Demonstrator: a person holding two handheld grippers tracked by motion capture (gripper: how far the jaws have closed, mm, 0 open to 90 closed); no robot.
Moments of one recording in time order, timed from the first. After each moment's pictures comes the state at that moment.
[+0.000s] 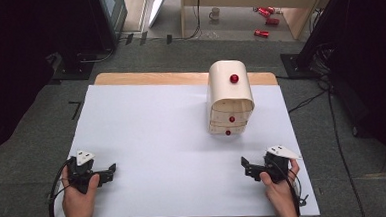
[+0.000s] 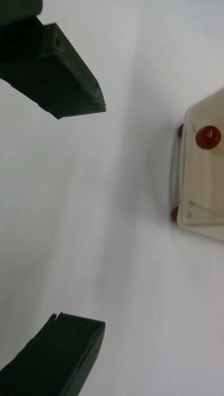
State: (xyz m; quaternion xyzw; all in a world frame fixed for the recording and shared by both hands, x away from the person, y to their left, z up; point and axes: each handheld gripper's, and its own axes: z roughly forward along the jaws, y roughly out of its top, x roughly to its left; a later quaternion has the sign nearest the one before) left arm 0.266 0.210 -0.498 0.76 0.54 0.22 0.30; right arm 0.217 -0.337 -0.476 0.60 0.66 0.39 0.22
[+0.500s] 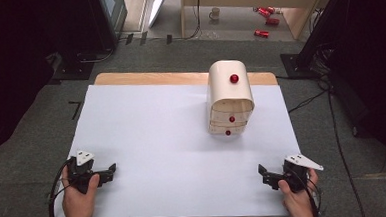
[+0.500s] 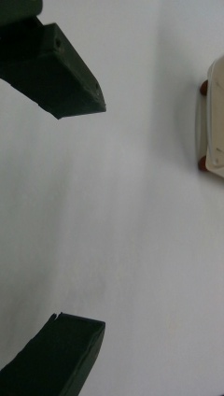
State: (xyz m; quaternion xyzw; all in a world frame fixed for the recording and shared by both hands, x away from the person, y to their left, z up) left arm 0.265 0.210 -0.498 0.76 0.54 0.22 0.30; right arm 0.190 -0.381 -0.483 0.62 0.65 0.37 0.22
